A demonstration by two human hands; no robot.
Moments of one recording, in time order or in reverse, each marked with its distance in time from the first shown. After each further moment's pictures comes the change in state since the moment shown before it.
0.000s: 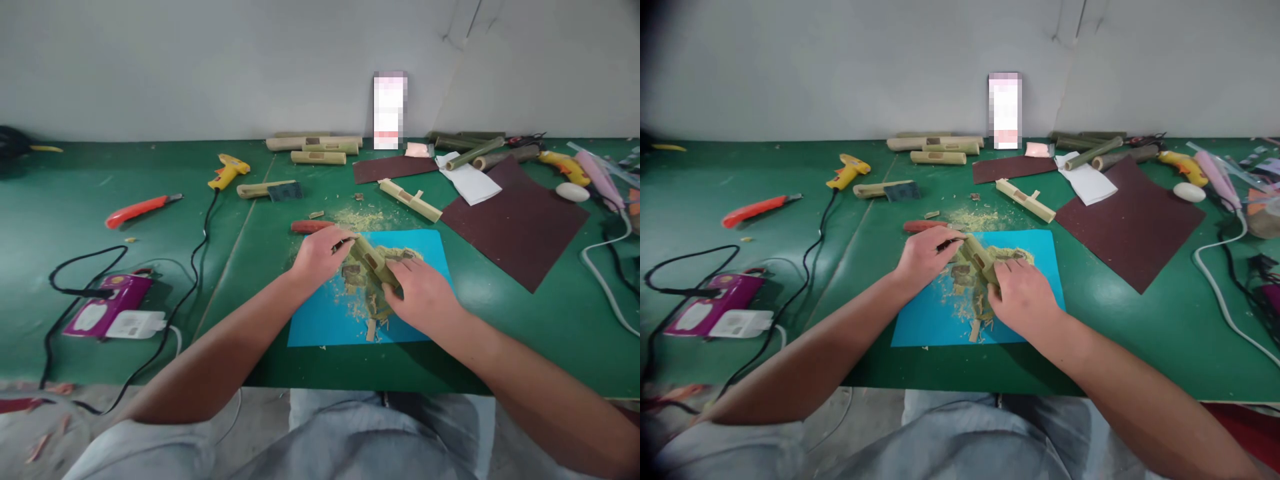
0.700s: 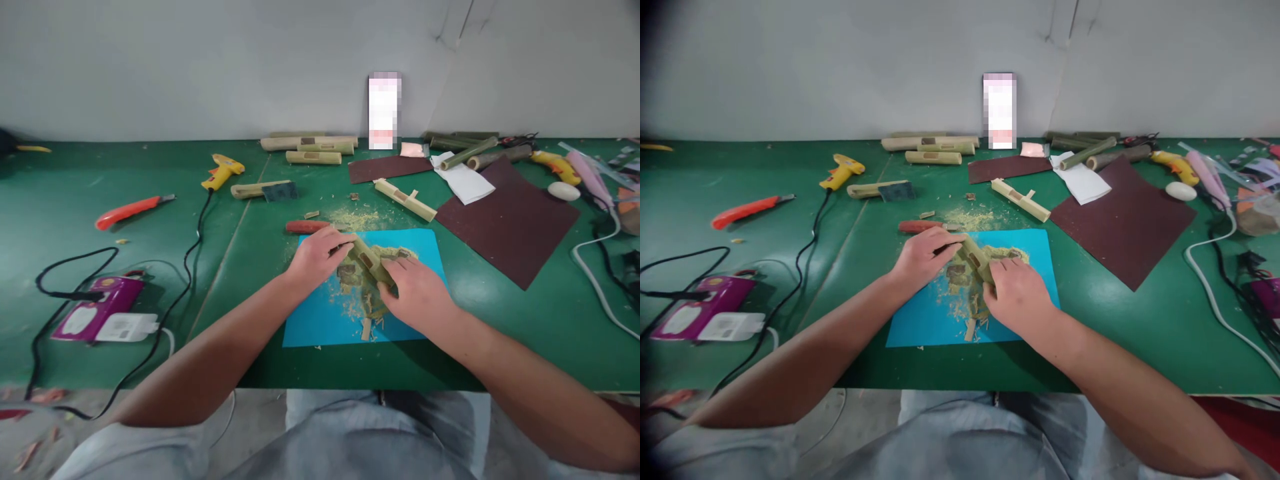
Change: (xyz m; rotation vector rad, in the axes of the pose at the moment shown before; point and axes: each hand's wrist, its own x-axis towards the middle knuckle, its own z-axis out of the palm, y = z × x) left_hand -0.002 0.000 0.001 -0.030 -0.033 0.055; right_hand 0.000 -0.001 -0.002 0.015 -0.022 0.020
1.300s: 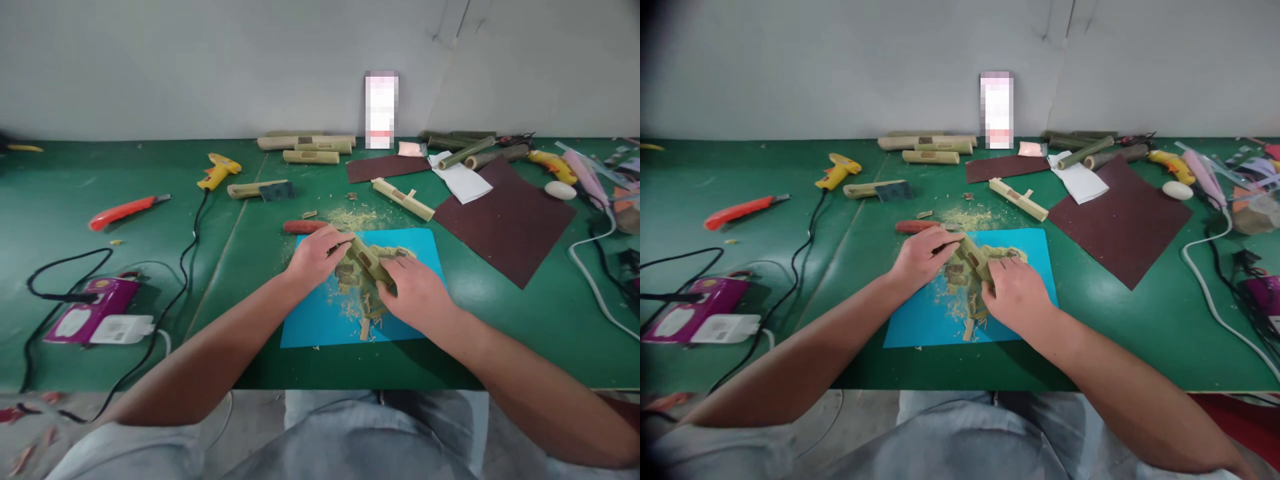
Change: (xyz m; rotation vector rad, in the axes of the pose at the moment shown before) left_hand 0.001 -0.004 0.002 0.014 0.009 0.034; right_hand 0.002 -0.002 -0.004 0.003 -0.052 0.032
